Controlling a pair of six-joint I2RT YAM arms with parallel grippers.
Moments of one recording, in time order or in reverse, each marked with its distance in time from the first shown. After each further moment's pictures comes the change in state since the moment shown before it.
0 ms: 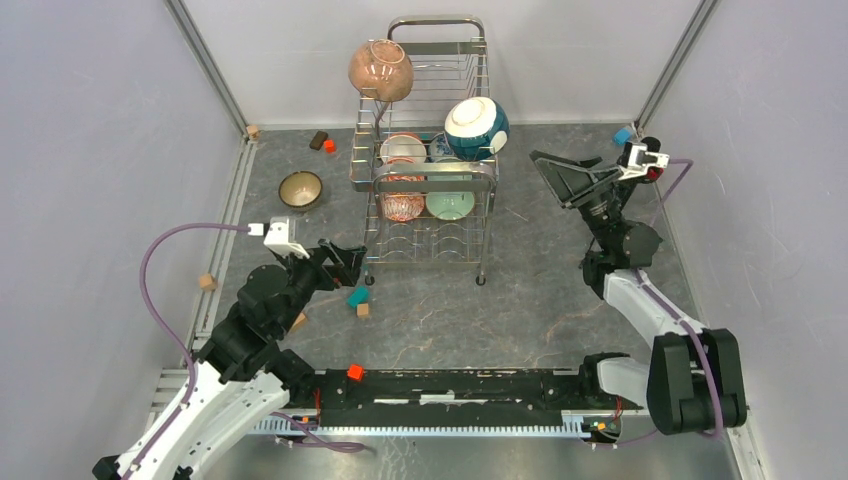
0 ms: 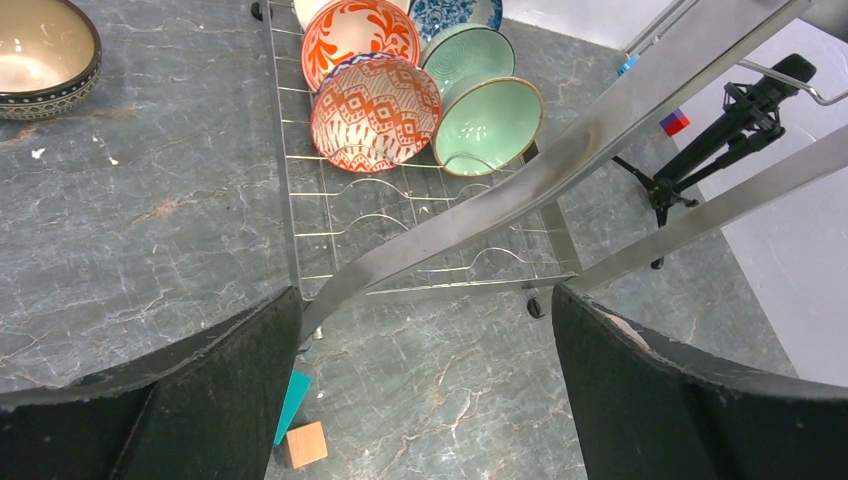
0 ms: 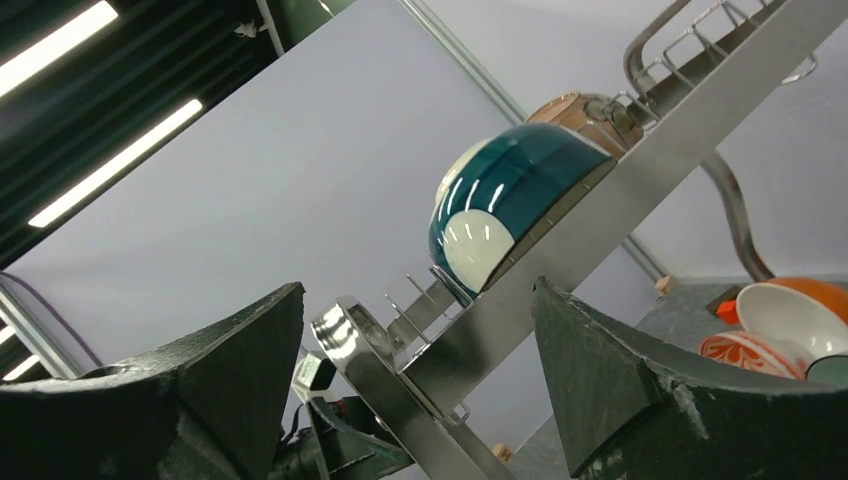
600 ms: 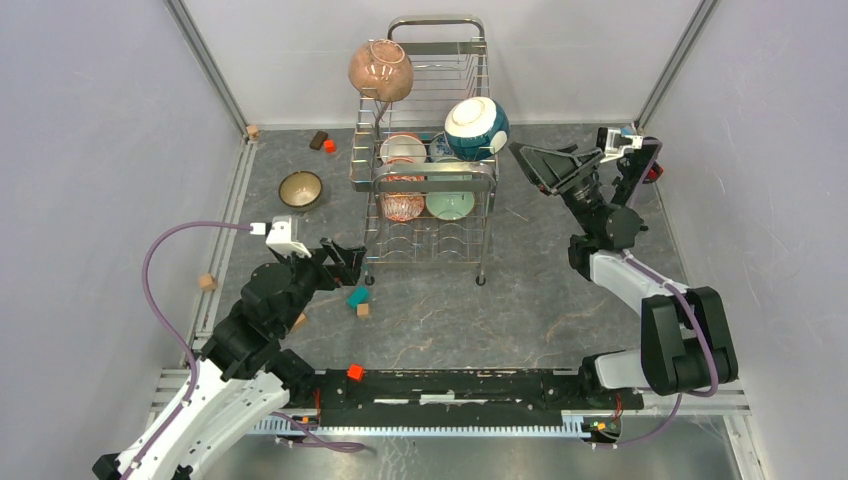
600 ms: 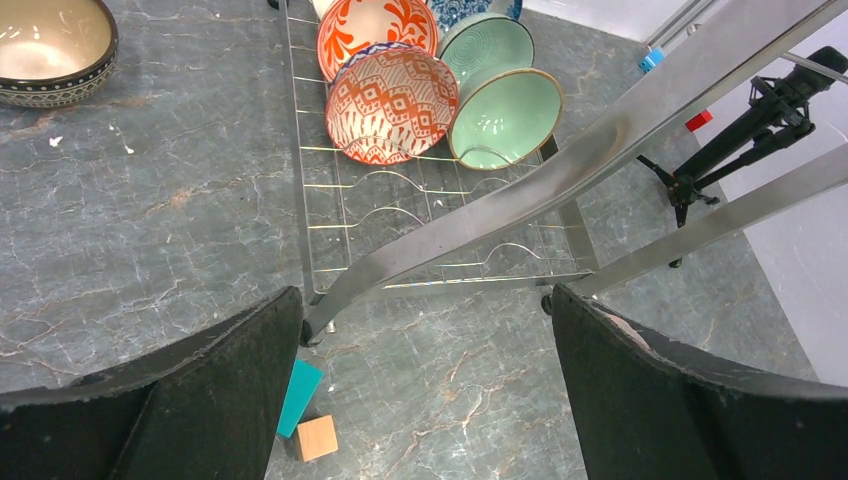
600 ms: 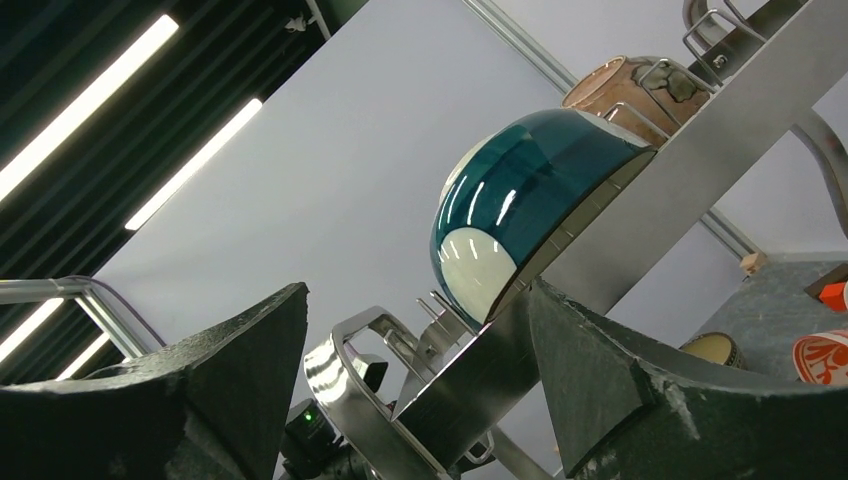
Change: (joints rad) left arm 0.000 0.020 0.000 -0.014 -0.022 0.000; right arm 0.085 0.203 0.100 0.116 0.000 0.127
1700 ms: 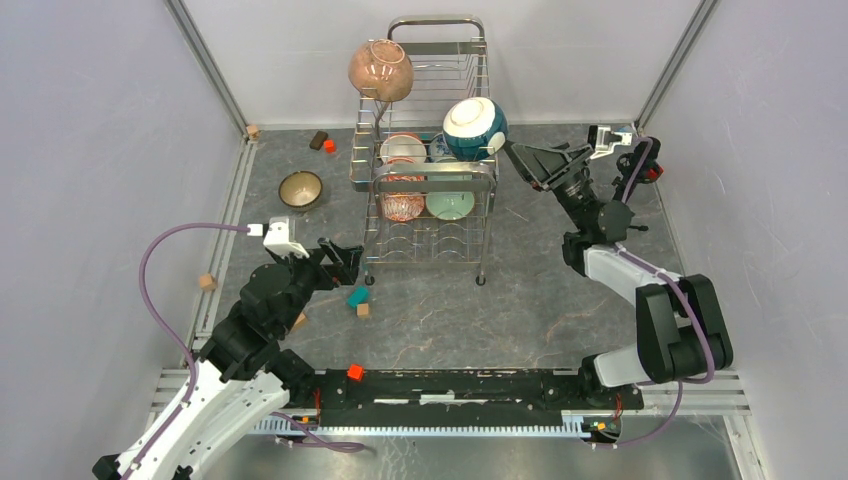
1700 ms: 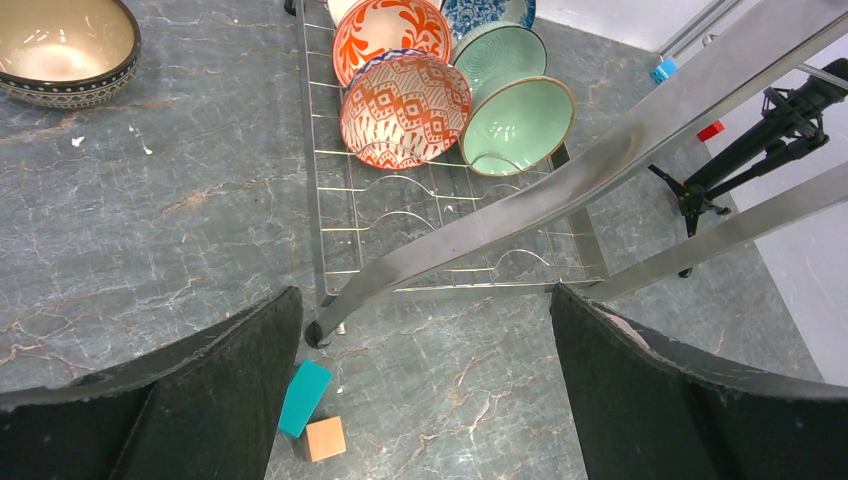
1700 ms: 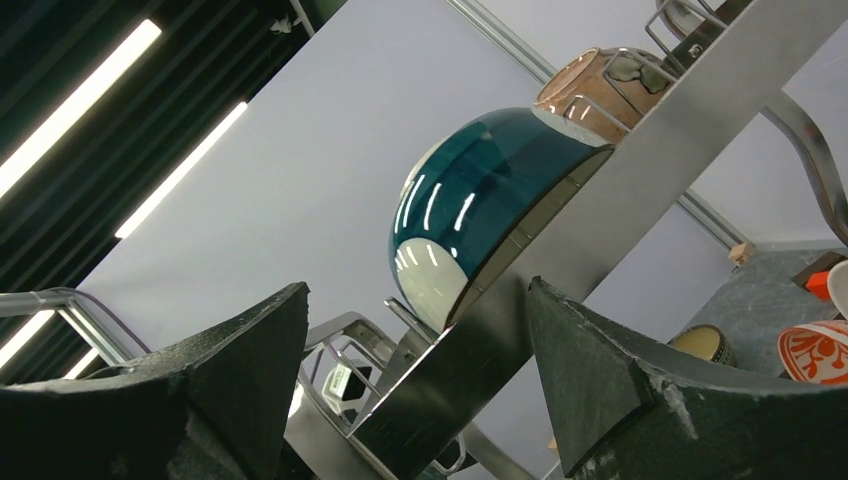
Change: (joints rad) left arm 0.000 -0.008 0.000 -0.008 -0.029 0.000; right arm 0.029 0.054 0.033 -0.019 0.022 -0.029
